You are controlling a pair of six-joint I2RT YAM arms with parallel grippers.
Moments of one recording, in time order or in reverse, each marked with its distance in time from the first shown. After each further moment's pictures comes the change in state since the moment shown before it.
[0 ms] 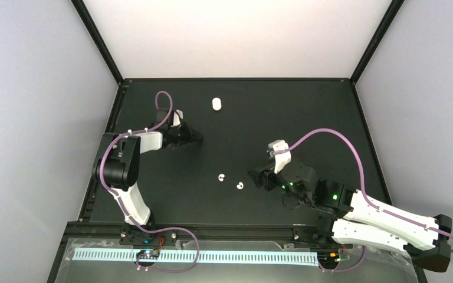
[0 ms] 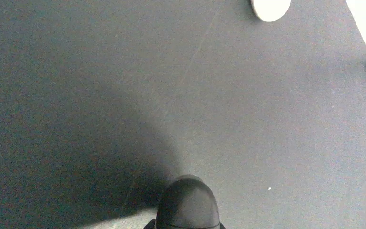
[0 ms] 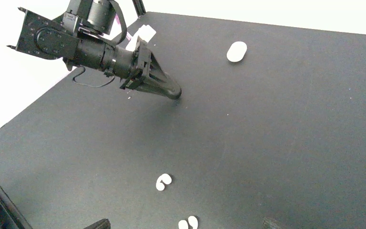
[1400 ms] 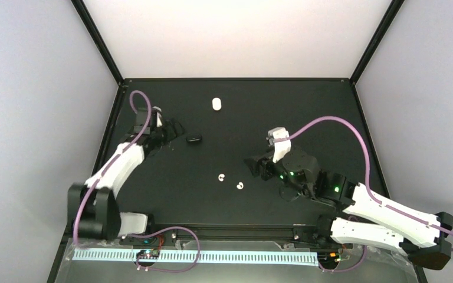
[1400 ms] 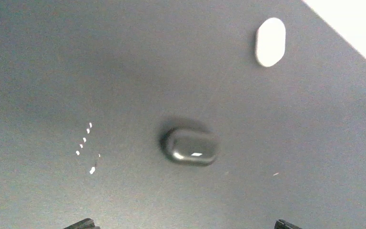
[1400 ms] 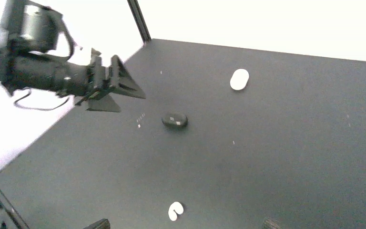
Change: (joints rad) left arm 0.035 -0.376 -0.061 -0.367 -0.240 0.060; right arm -0.011 0.047 0.137 -0.036 0.008 -0.001
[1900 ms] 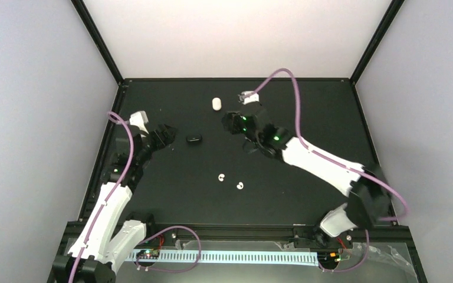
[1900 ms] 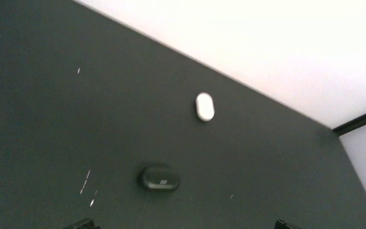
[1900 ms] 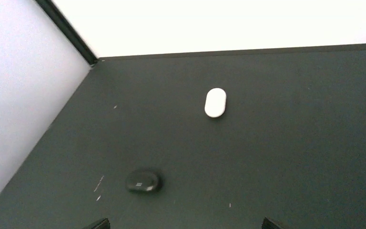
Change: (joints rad) left arm 0.000 -0.602 -0.132 0.039 -0.096 0.076; right arm -0.295 0.607 0.285 0.291 -0.128 0.077
